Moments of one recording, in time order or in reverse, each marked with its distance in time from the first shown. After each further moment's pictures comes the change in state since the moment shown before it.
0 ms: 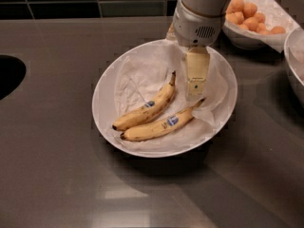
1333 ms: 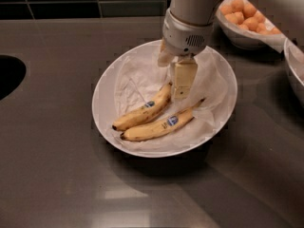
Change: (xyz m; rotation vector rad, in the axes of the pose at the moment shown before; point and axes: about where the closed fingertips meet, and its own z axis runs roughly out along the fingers) arm -0.017 0.010 0.021 -0.083 -0.024 -0.061
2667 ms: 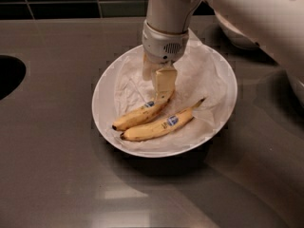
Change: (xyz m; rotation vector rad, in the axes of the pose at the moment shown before) arm -0.032 -0.004 0.028 -0.064 0.008 -0.077
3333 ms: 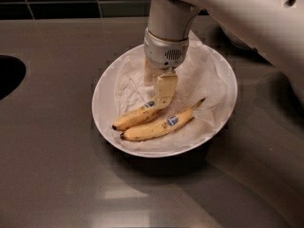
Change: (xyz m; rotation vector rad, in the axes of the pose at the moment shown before) arm 0.005 0.003 0.014 -0.028 -0.004 0.002
